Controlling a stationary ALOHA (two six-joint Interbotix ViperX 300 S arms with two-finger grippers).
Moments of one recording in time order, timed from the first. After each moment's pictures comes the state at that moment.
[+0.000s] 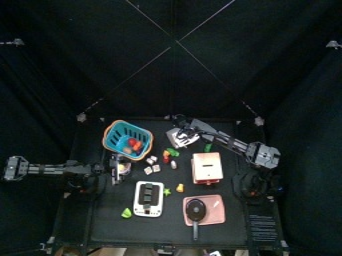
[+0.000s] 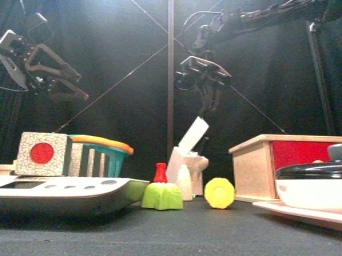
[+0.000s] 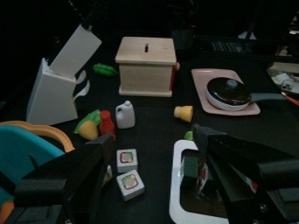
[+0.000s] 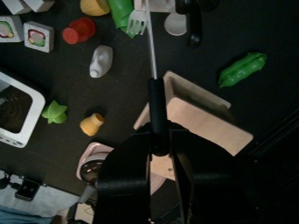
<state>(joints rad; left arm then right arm) 0.10 -0.86 1.29 -0.20 -0.25 0.19 -0.48 0.16 -0.22 0.02 1.56 0.54</state>
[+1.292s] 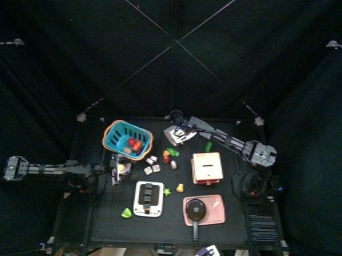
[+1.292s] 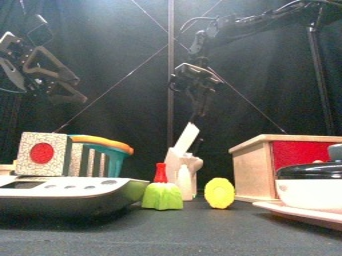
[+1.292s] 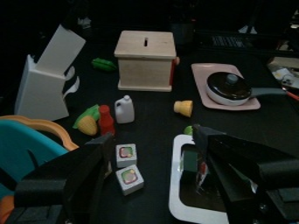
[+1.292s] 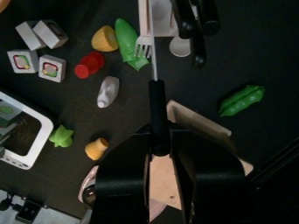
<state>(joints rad) 0.11 -0.86 1.30 -0.20 -0.23 0.19 -0.50 0.21 -0.27 -0.01 1.45 0.50</state>
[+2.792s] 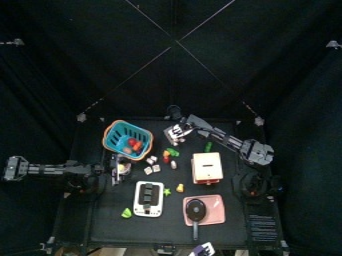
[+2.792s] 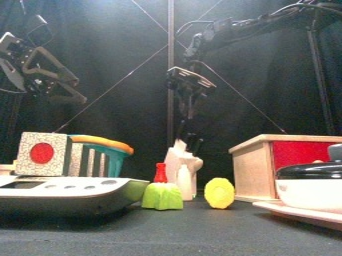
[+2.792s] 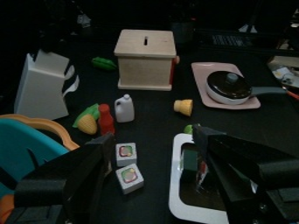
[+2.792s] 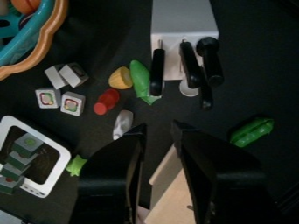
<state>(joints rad) 0.10 -0.86 1.30 -0.20 -0.22 0.19 -0.51 0.25 -0.31 -0.03 1.35 0.52</state>
